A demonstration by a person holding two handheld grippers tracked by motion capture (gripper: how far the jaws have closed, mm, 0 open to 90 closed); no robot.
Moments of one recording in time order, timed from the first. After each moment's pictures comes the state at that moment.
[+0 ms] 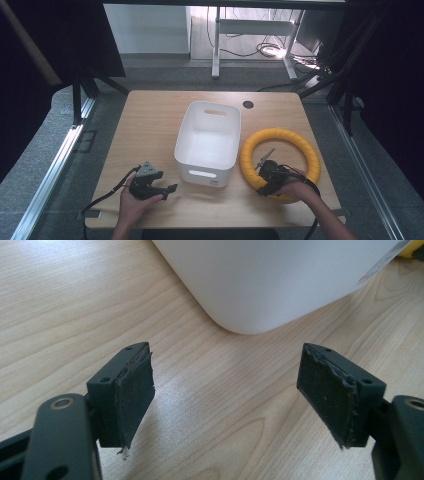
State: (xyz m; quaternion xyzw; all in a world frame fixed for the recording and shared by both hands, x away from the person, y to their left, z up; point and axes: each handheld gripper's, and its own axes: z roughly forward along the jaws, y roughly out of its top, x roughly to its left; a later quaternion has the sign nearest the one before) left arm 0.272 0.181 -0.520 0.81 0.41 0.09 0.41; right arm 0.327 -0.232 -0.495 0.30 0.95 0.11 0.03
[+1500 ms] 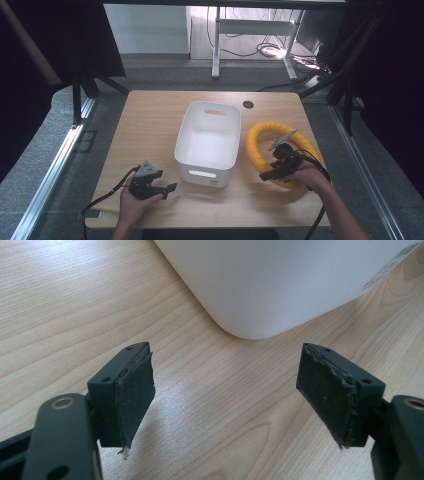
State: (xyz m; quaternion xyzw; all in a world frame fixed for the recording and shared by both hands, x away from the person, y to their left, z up) left arm 0.272 0.181 -0.521 0.81 0.41 0.10 0.41; right arm 0.348 -0.265 -0.444 0.33 0.91 0.25 -0.04
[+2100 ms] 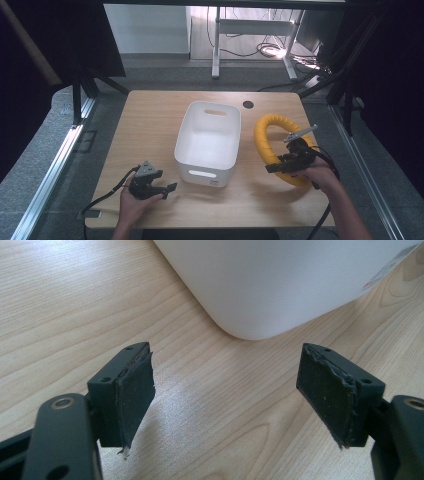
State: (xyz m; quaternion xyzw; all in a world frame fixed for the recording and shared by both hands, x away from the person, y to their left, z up) left arm 0.272 0.181 -0.520 0.81 0.41 0.10 0.41; right arm 0.348 -0.295 -0.424 0.34 0.87 0.34 -0.03
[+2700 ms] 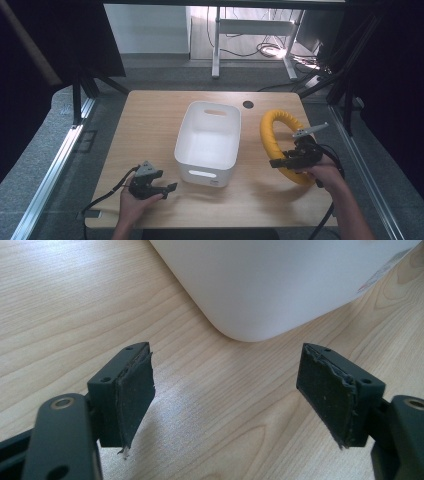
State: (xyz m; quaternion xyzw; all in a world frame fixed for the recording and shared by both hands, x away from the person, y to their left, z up) left arm 0.272 0.181 -0.520 0.81 0.41 0.09 0.41; right arm 0.348 -0.310 -0.415 0.35 0.85 0.38 -0.02
